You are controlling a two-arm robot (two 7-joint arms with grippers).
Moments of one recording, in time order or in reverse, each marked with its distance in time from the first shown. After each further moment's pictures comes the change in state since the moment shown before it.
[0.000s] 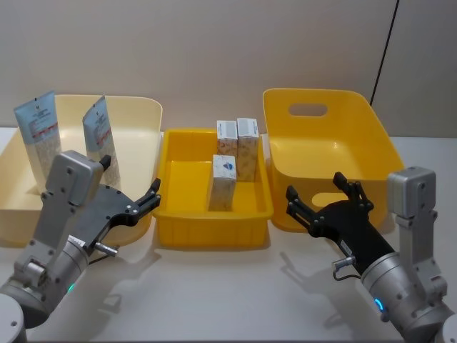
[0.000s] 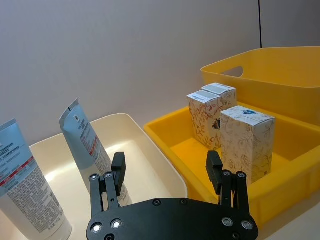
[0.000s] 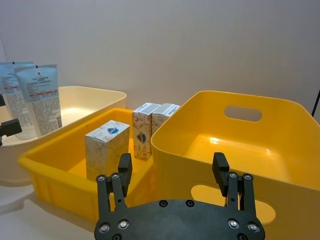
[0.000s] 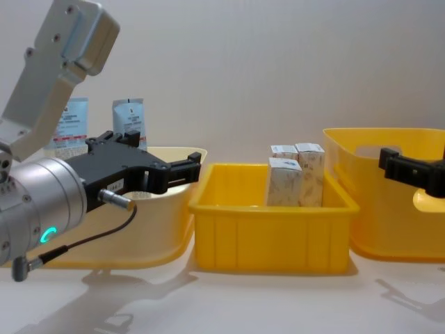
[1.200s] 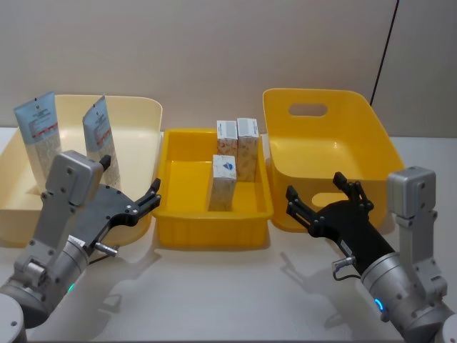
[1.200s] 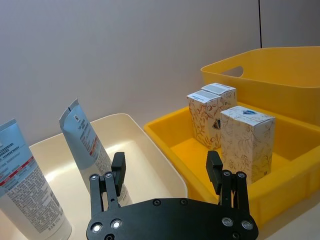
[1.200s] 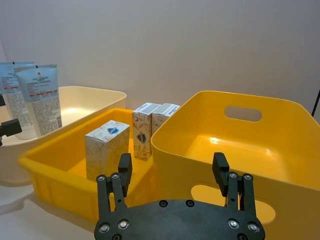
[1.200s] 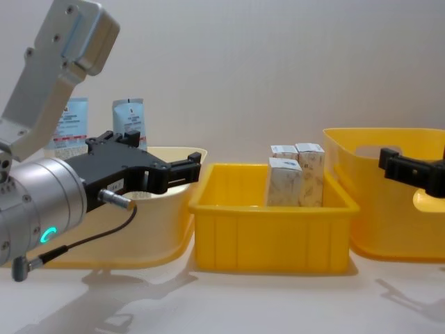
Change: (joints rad) left arm 0.000 0.000 0.000 0.000 0.000 0.000 0.000; right arm 0.000 0.000 0.000 0.000 0.000 0.000 0.000
